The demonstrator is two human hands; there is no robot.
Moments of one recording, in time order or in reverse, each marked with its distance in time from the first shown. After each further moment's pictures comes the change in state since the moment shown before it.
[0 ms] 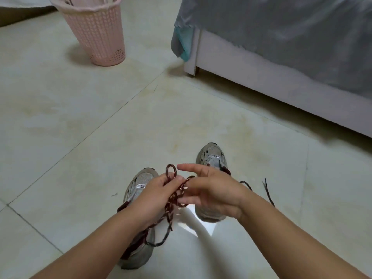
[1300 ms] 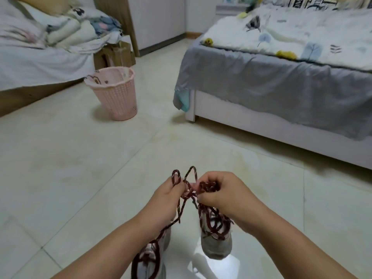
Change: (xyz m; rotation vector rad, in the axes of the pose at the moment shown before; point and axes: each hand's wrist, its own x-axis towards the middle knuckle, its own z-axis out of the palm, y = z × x) left_hand -0.059 0.120 0.035 0.280 0.102 0.215; right_hand -0.098 -0.076 0.034 -0.616 0.372 -0.442
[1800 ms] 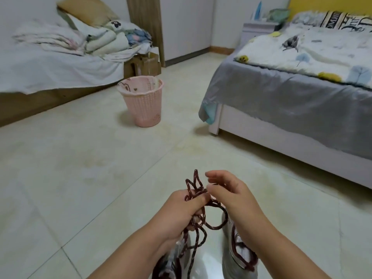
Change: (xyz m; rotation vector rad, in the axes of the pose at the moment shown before) left_hand -0.001 0.013 -0.052 -0.288 -0.076 -0.058; right_hand 0.038 -0.030 0.055 0.281 0.077 -0.091
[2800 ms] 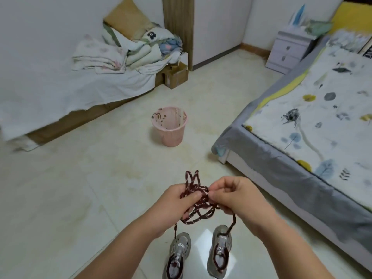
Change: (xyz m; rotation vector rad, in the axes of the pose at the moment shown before) left_hand -0.104 0.421 -0.003 0.119 0.092 -0.056; right_hand 0.013 -0.467 -0.012 -0.137 -0.283 0.313
